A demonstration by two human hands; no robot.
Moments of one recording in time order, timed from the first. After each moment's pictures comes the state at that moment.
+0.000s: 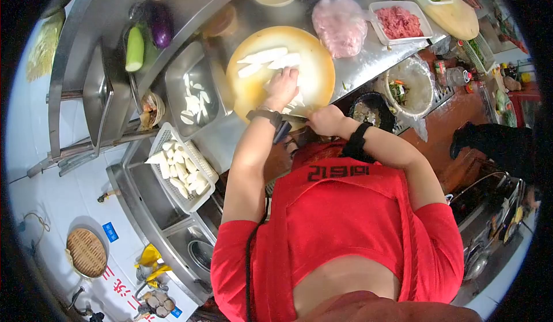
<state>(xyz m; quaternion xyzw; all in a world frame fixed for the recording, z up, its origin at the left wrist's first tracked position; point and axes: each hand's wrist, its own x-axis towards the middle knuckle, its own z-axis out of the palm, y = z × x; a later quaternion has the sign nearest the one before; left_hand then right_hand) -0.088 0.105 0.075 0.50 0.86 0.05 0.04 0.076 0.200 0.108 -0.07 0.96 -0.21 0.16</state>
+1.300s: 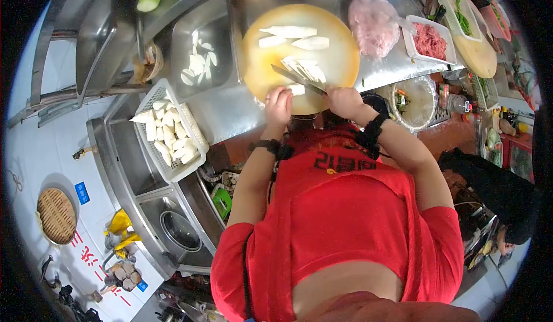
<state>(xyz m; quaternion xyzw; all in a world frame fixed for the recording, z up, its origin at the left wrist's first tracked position) -0.009 -0.002 0.030 0.31 0.86 0.36 -0.18 0.051 0.208 0.099 -0.03 0.98 -0.13 0.13</state>
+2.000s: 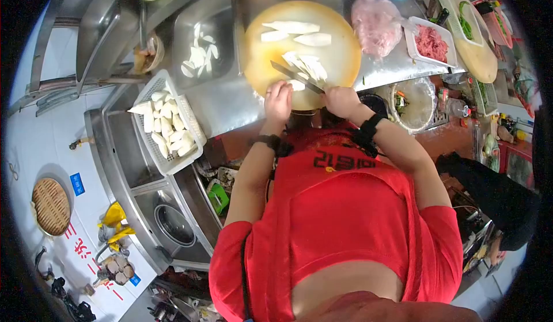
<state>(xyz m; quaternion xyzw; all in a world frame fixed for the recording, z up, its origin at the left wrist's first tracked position) -0.008 0.002 0.036 0.29 0.88 0.34 -0.18 0.052 0.204 0.081 -0.05 0.99 -0.13 0.10</state>
